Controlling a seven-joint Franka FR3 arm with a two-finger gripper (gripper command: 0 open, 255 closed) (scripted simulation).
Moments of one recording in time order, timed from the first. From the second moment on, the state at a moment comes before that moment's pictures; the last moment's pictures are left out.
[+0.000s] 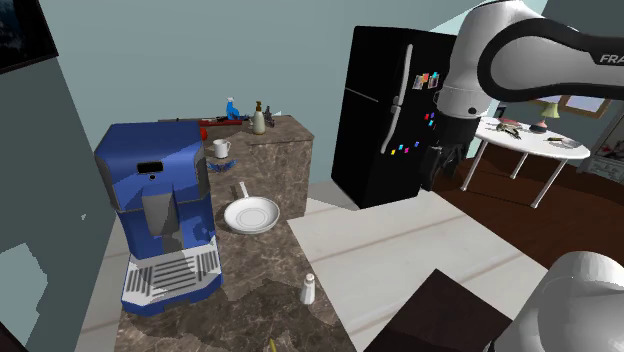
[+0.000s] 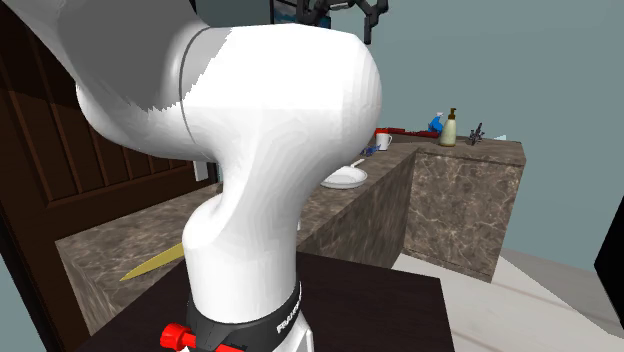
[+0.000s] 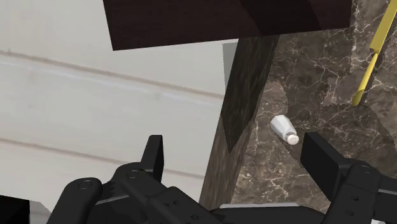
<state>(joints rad) 0.02 -0.79 -0.07 -2.42 -0.09 1.58 0.07</state>
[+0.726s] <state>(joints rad) 0.05 -0.76 -0.02 -2.69 -0.03 1.95 0.17</state>
